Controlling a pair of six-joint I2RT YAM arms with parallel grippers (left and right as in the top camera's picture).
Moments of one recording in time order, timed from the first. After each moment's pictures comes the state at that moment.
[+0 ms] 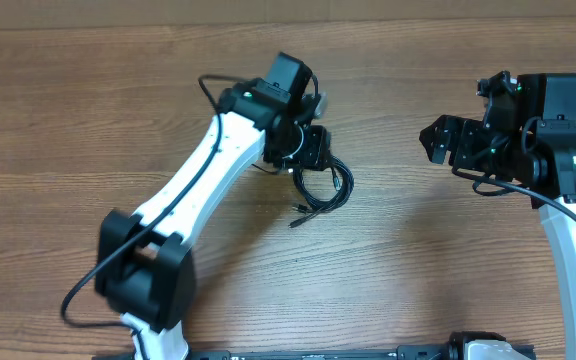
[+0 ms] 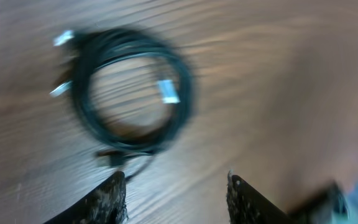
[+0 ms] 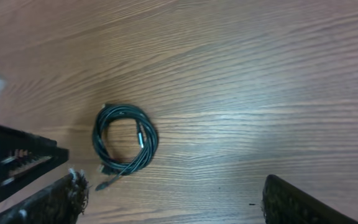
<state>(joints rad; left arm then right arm) -0.50 1.93 1.66 -1.01 0.36 -0.39 -0.02 1.32 1.39 -1.06 -0.25 0.20</state>
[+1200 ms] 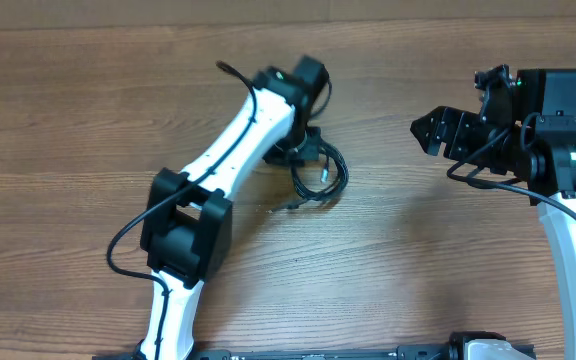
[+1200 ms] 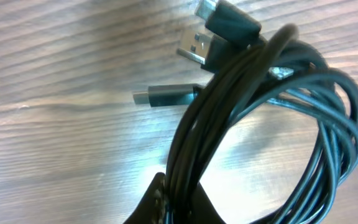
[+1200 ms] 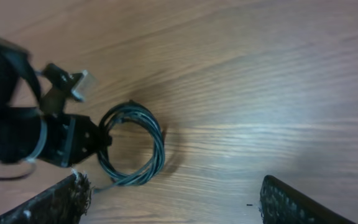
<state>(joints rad) -0.50 2.19 1.97 -1.30 0.10 -0.39 -0.01 1.33 1.39 -0.99 -0.39 0.23</state>
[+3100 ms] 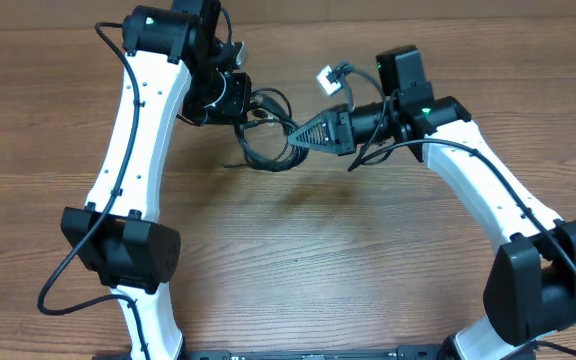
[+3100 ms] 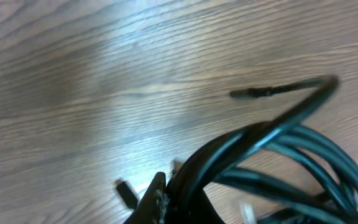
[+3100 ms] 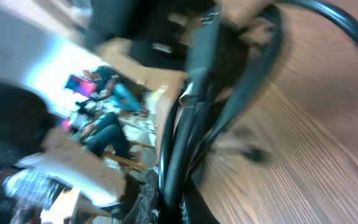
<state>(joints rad) -0.20 2.05 2.23 -1.56 0.32 -0.13 0.30 1.76 1.39 -0.43 -1.30 0.10</state>
